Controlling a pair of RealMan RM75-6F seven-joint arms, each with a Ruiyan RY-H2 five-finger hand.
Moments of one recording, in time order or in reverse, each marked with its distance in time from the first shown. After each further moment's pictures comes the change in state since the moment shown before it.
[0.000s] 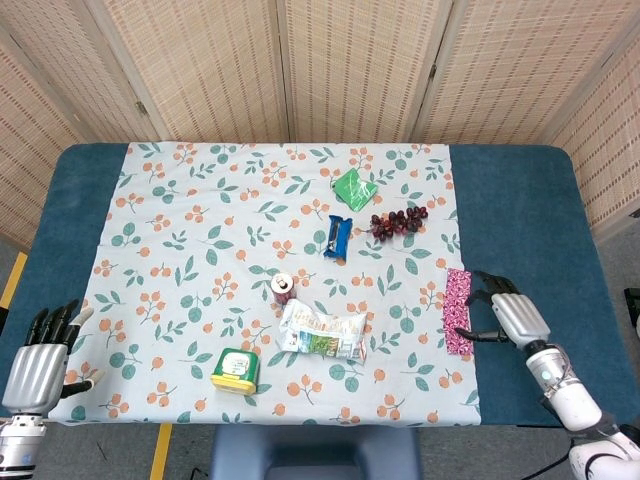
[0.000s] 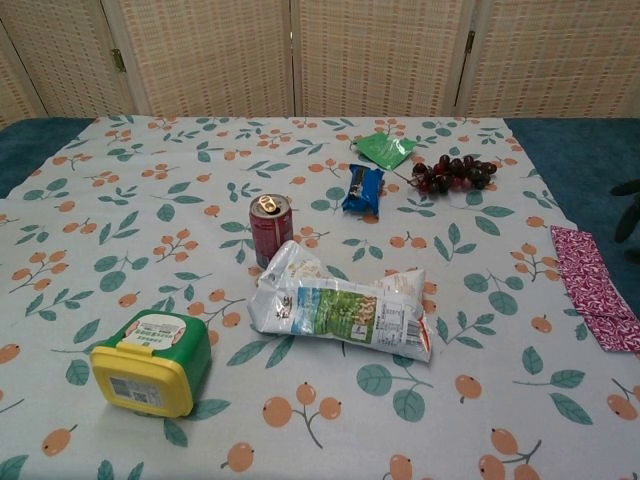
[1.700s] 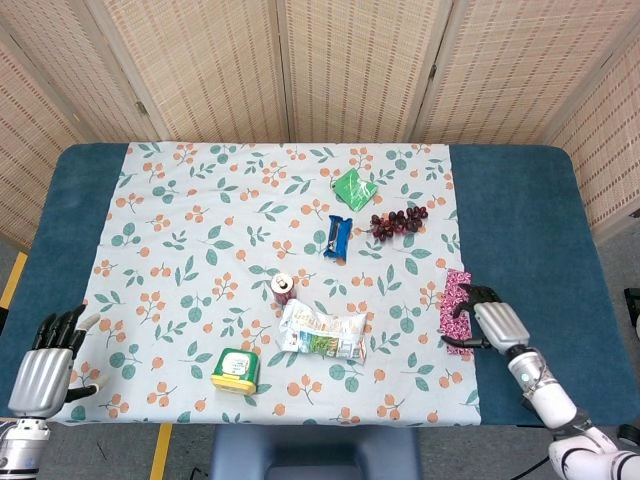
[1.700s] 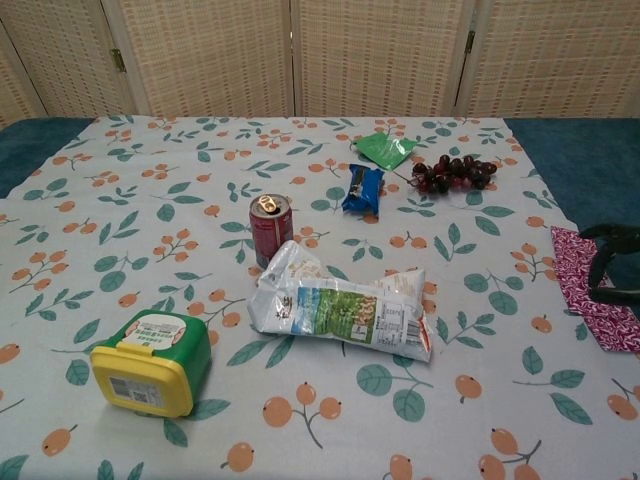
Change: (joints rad) left arm 0.004 -0.029 0.014 0.044 0.025 -0.008 -0.049; right arm 0.010 -0.150 -0.010 0.184 -0.025 -0.041 -0.026
